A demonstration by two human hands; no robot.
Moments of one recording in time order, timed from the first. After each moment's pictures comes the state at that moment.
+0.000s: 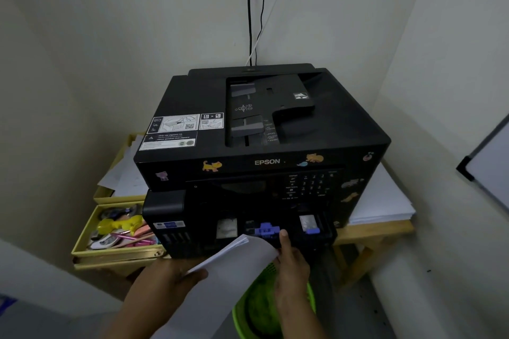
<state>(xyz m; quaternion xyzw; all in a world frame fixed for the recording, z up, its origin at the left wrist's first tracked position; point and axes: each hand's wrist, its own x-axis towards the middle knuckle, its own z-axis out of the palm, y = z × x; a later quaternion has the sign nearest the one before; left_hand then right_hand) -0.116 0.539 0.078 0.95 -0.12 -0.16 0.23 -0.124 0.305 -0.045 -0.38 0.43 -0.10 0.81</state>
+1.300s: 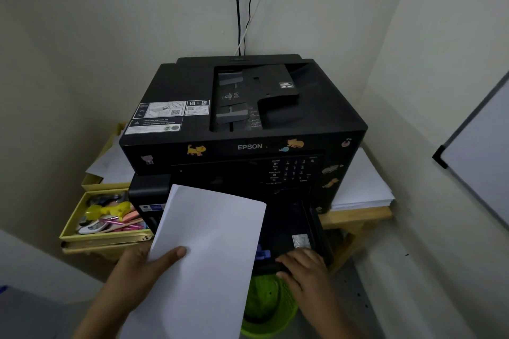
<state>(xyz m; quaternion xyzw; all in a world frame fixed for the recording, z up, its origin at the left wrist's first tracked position) -0.147 0.529 0.095 0.84 0.13 -0.17 0.50 -0.215 0.204 -0.084 -0.95 -0.07 -0.18 0.24</state>
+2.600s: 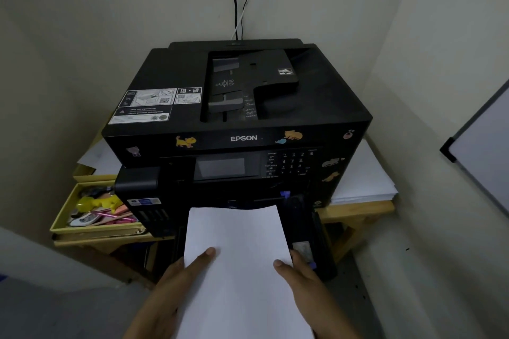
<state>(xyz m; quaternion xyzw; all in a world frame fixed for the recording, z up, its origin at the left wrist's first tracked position) -0.160 0.466 0.037 0.64 0.26 -0.29 0.67 -0.222 0.227 -0.001 -0.66 0.28 0.17 0.67</state>
